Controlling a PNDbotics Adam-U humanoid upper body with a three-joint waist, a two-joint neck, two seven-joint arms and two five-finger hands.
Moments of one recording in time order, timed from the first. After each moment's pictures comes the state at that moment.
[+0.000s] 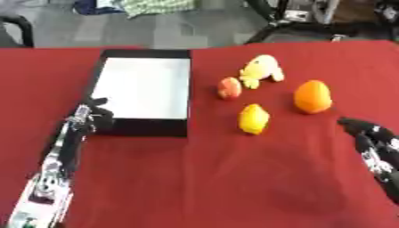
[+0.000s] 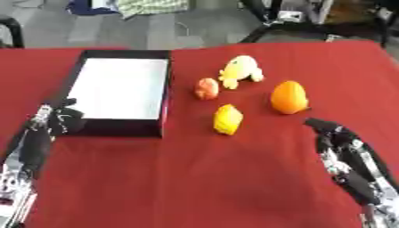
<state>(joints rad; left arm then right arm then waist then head) -0.13 0.19 -0.11 -1.73 -0.04 0.10 -0.02 0.11 -0.19 -0.12 -1.84 -0.07 -0.28 0.36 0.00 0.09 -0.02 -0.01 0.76</state>
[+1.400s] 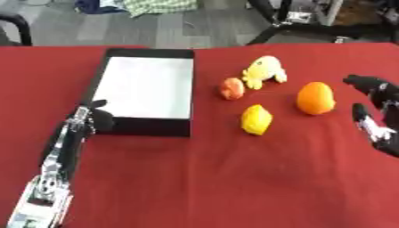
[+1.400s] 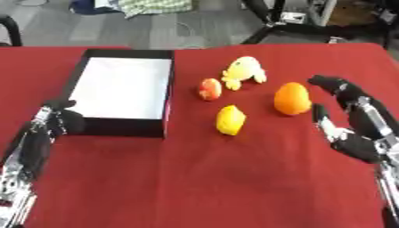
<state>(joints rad) -0.12 0.19 -0.11 -1.73 -0.04 0.10 -0.02 -0.17 -0.43 -0.10 -1.72 0.06 -0.38 0.34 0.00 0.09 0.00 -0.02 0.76</state>
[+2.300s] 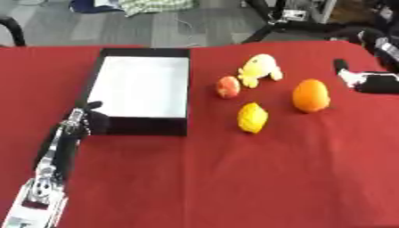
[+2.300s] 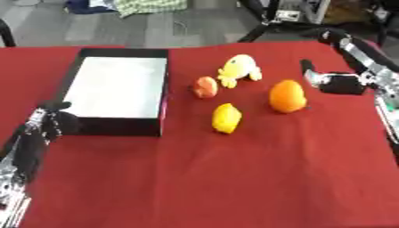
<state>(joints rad) -0.12 0.19 -0.11 -1.72 -0.04 0.10 -0.03 -0.53 -0.56 -0.03 -1.28 0.27 -0.32 0.41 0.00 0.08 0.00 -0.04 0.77</state>
